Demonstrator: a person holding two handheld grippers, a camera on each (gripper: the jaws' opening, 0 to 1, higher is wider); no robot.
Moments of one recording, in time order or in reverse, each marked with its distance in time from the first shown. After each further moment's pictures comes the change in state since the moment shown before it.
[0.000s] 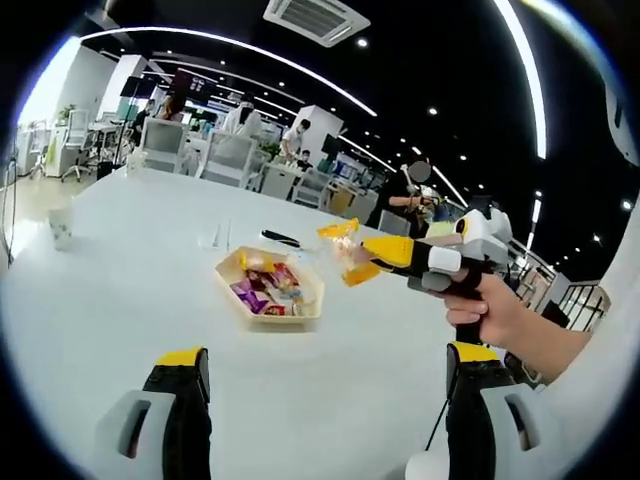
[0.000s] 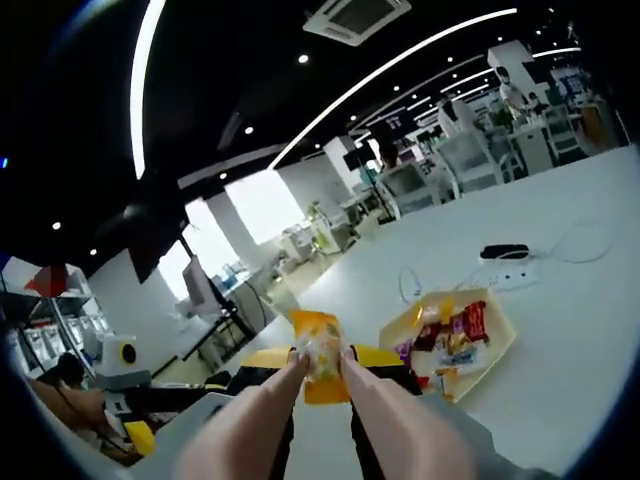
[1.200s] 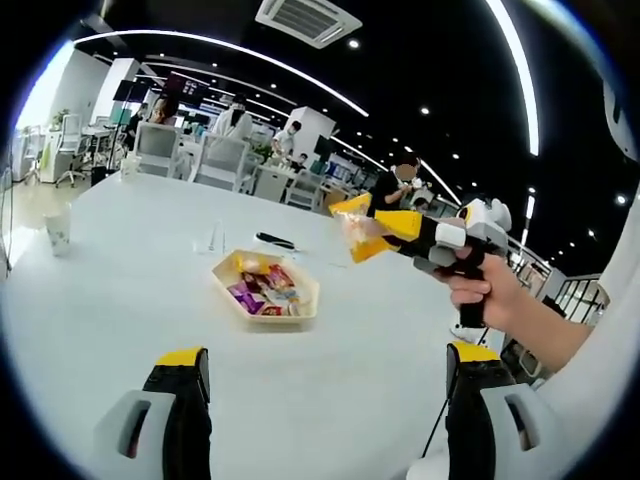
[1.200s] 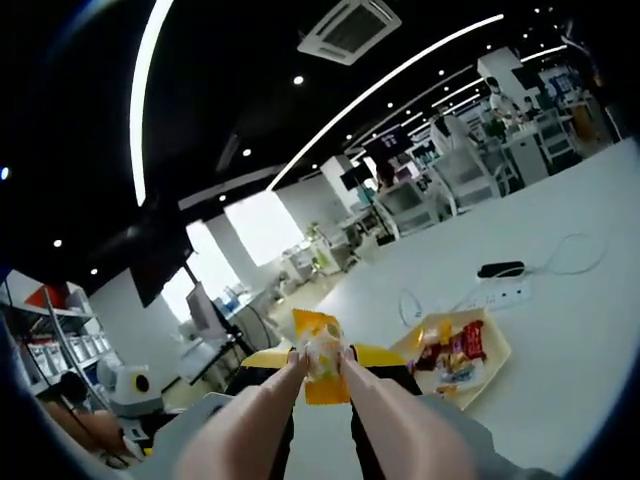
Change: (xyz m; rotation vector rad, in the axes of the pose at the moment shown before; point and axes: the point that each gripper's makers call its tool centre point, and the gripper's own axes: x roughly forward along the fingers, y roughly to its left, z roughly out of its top) left arm -0.011 -0.003 -0.002 0.024 -0.005 -0.021; right arm -0.011 0.009 0.032 0.034 -0.085 -0.003
